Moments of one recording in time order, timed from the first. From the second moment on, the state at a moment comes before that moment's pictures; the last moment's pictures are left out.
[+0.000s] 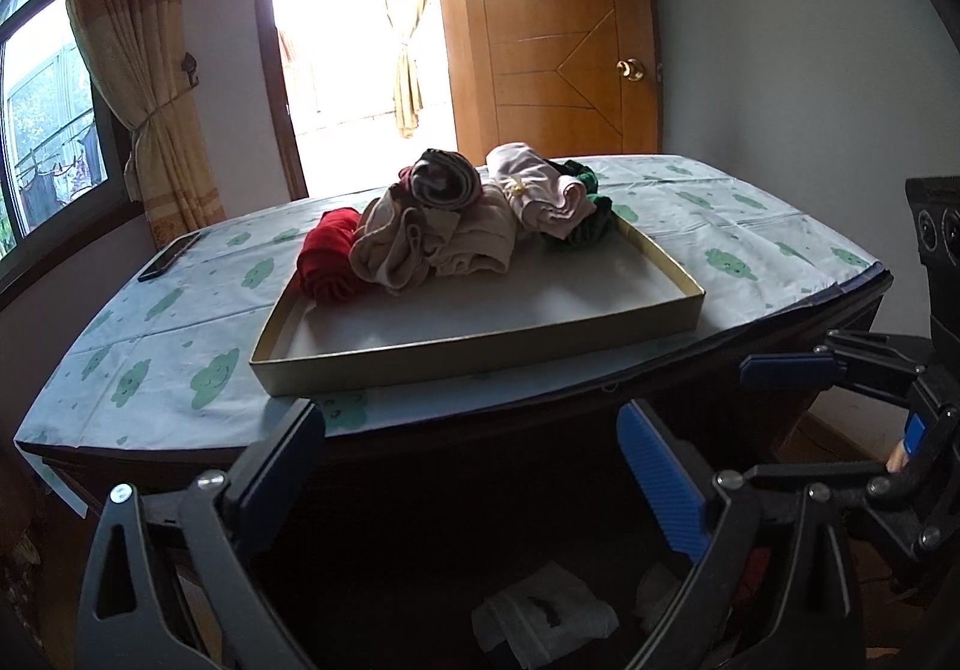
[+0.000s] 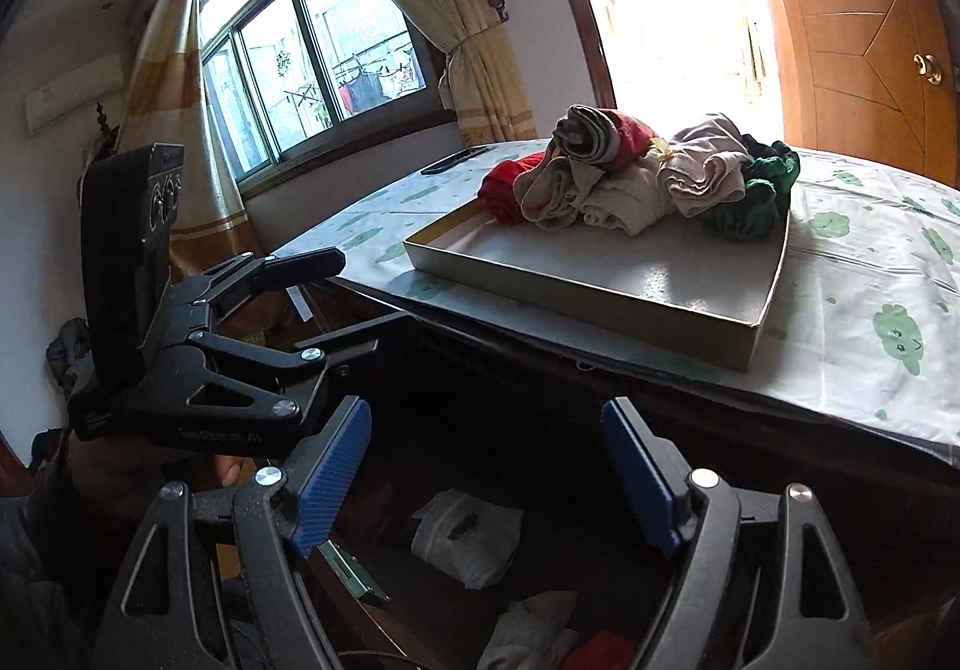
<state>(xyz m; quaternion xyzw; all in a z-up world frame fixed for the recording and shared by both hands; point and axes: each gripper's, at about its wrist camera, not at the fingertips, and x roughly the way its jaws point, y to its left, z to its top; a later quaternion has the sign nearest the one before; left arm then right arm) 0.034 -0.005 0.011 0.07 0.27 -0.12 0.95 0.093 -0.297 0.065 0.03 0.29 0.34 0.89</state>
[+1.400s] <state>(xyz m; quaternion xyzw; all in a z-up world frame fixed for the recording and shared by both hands) 0.006 0.030 -0.074 0.05 0.35 -0.09 0.93 0.088 -0.331 -0.017 -0.15 0.42 0.28 0.85</state>
